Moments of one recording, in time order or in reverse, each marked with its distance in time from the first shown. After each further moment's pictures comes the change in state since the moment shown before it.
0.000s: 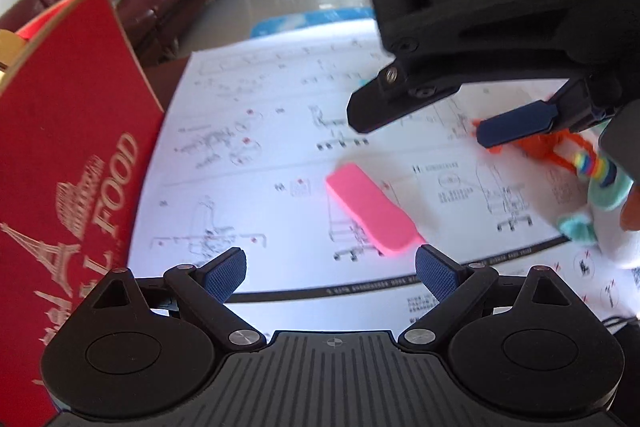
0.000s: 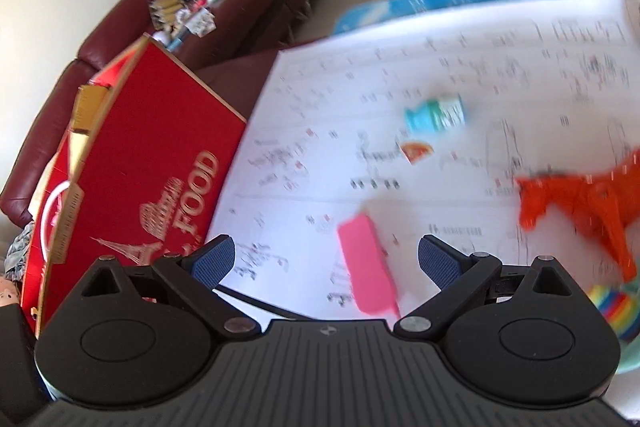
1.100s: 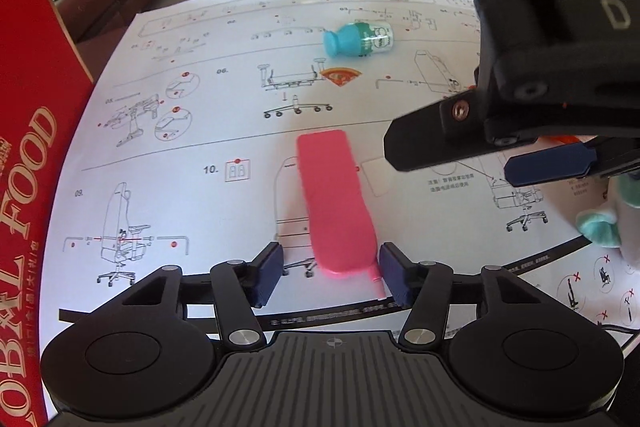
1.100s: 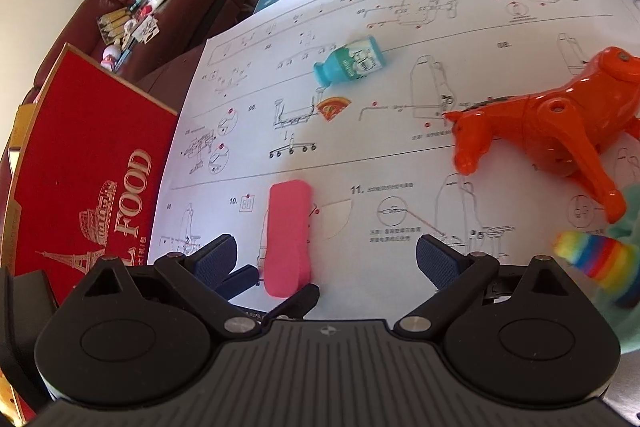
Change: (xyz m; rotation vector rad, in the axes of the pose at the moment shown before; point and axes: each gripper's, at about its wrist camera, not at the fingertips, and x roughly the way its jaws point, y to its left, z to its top) left arm 0.070 0.001 0.005 -0.018 0.054 -0.109; right arm 0.028 -0.051 -0.016 0.131 0.028 -0.055
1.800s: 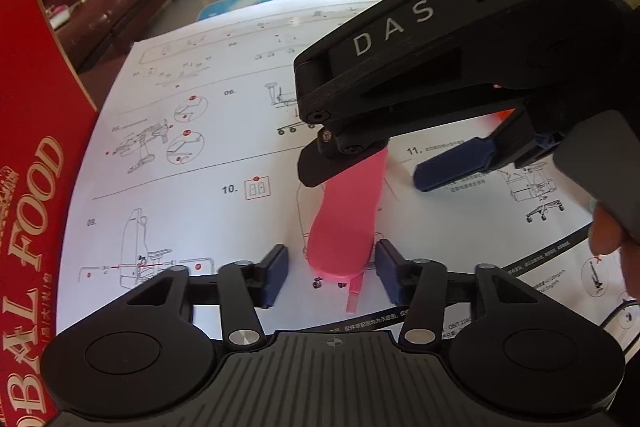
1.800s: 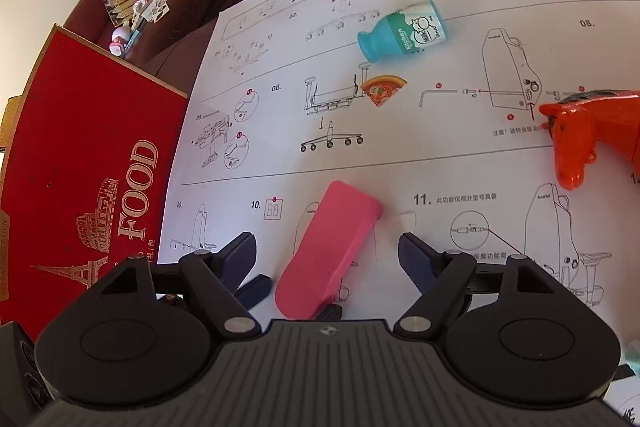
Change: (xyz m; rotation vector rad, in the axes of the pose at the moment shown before) left arm 0.001 0.011 -0.003 0.087 -0.064 0.000; right arm 0.051 0.017 0.015 0.004 0.066 0.055
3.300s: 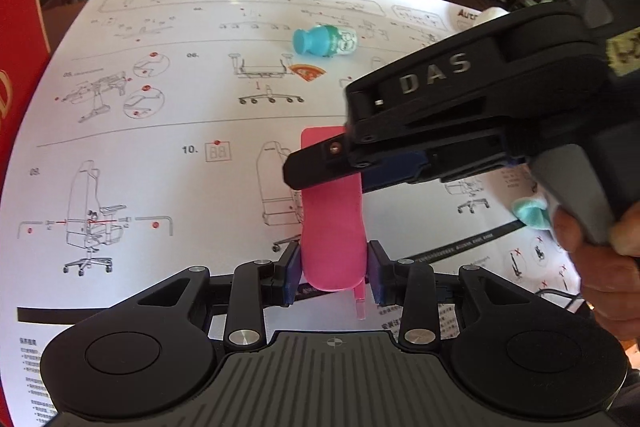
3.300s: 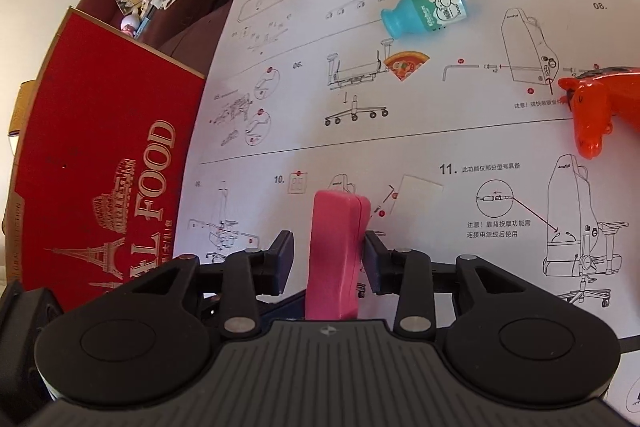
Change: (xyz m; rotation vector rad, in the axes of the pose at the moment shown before) left arm -0.016 0.031 -0.018 -0.114 0.028 -0.301; right arm -0.002 0.011 -0.011 0.009 0.048 0.024
